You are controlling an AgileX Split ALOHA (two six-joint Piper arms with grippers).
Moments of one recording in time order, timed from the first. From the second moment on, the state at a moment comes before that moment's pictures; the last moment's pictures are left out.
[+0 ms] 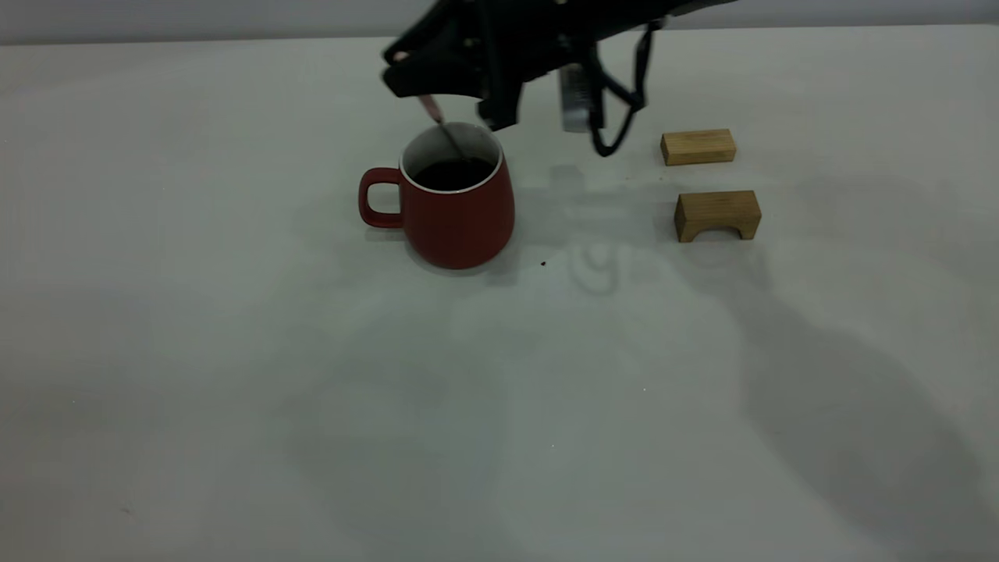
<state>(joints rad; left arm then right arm) -0.03 -0.02 -0.49 -0.01 1.13 0.01 0.37 2.54 -1.71 1.57 0.87 0.66</state>
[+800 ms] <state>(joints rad) -0.03 -0.02 -0.49 -0.01 1.13 0.01 0.40 2.56 -1.71 1.60 0.91 0.23</state>
